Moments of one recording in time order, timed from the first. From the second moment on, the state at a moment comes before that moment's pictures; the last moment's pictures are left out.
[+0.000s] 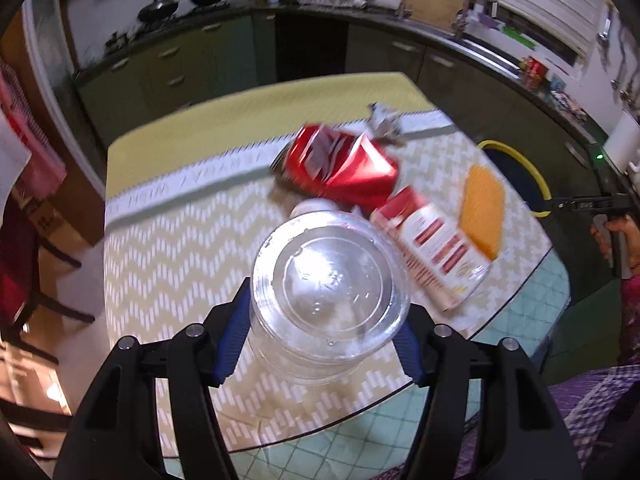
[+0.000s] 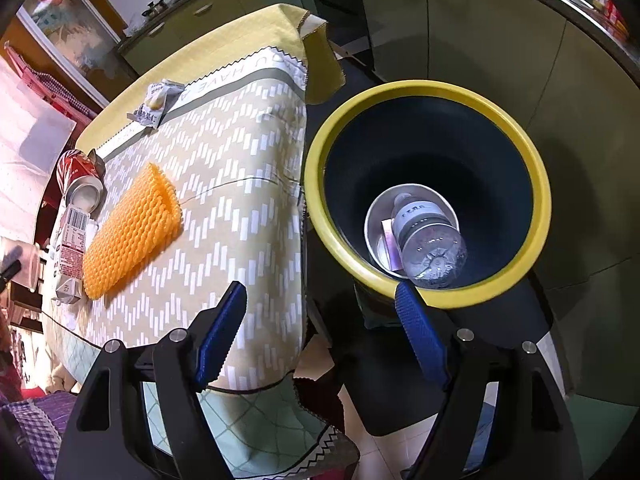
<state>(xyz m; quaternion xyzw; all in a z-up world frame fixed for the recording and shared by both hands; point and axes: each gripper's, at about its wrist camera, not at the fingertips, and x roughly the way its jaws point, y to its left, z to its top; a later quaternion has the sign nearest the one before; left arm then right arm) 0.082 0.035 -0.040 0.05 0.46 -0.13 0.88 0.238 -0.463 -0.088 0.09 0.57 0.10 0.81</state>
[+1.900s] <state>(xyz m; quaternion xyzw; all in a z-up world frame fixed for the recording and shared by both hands) 0.163 -0.129 -0.002 0.00 0.38 -0.32 0.87 0.189 -0.517 -0.083 0.15 0.52 0.07 0.84</state>
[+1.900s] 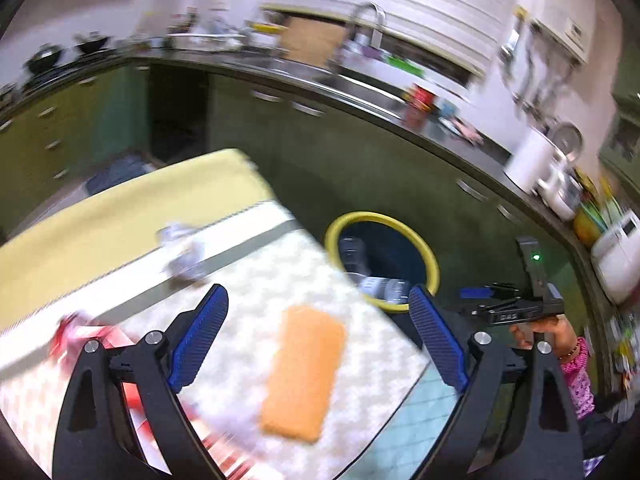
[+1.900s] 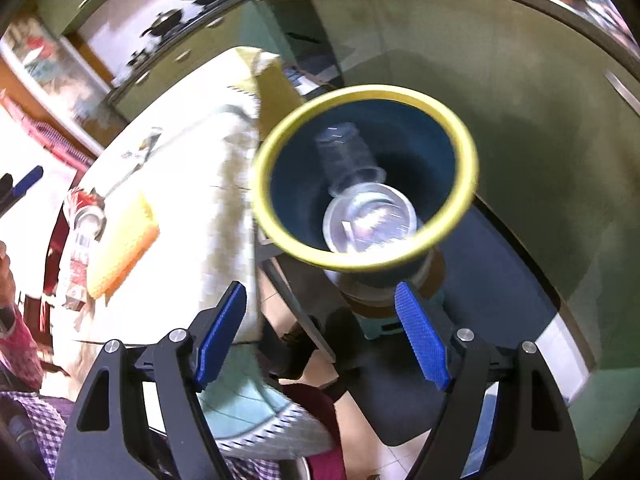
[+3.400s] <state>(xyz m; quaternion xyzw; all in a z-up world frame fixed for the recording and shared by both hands) 0.074 0.086 -0.034 -0.10 0.35 -0.07 0.93 0.345 -0.063 -0.068 -0.21 0.47 0.39 0.76</state>
